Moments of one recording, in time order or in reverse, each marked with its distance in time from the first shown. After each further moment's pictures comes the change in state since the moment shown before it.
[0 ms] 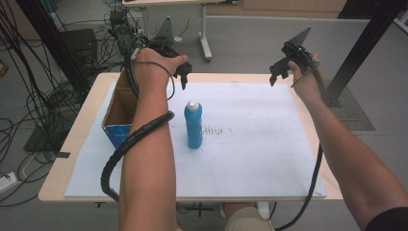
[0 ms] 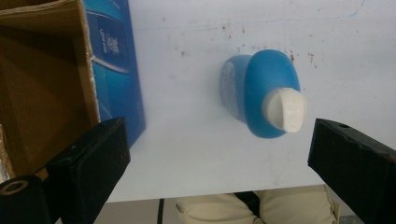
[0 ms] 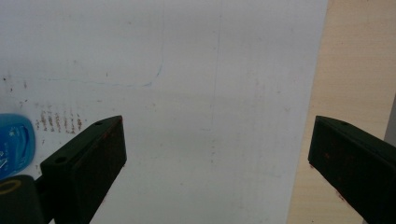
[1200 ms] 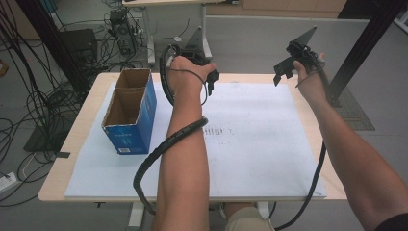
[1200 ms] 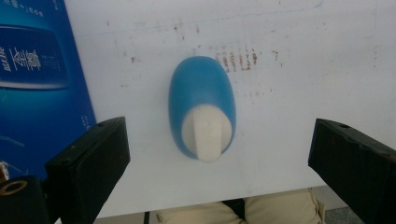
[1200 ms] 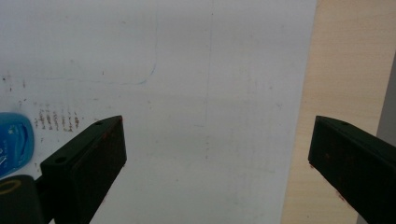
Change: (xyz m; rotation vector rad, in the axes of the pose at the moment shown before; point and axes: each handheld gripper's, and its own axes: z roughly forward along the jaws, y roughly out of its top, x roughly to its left) left arm -0.054 0.014 0.035 0.023 -0.022 0.041; right arm -0.012 -0.007 -0.007 -0.008 0.004 0.014
